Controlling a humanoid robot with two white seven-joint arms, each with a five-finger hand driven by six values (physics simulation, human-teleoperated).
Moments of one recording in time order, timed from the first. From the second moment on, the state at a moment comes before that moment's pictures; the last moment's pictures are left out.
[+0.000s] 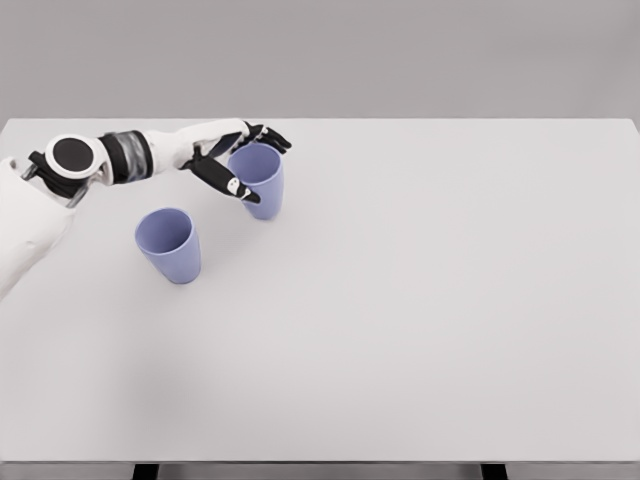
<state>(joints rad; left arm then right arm) -0.89 0.52 -0.84 -1.13 0.35 0.00 -0.61 0.03 0.00 0.15 0.01 -0.09 -0.06 -0.08</state>
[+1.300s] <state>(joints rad) -0.89 0.92 -0.84 -1.60 0.60 0.02 -0.61 0.03 0.00 0.15 0.01 -0.09 -0.06 -0.08</state>
